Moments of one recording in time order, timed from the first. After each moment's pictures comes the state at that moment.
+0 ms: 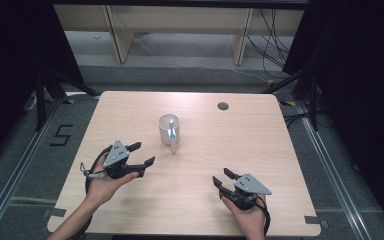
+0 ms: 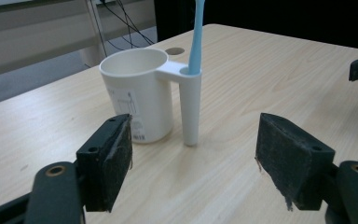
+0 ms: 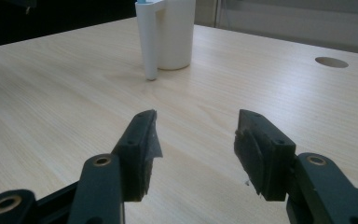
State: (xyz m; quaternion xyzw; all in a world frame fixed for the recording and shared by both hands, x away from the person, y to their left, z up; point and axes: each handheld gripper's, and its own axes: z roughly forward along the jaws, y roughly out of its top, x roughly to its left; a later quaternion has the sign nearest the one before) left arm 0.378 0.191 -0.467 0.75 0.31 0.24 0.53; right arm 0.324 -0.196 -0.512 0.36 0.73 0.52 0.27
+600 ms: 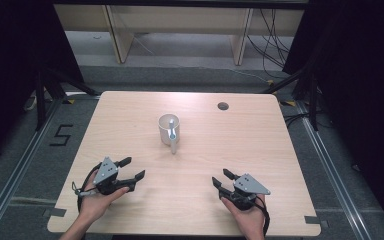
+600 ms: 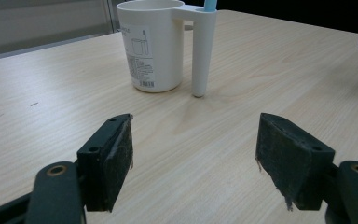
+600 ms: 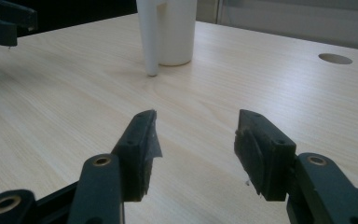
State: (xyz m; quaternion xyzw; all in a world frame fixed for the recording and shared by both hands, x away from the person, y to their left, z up) left arm 0.354 0.219 -0.512 0.73 0.34 0.24 0.54; right arm 0.324 -0.195 -0.515 0.36 0.73 0.52 0.26
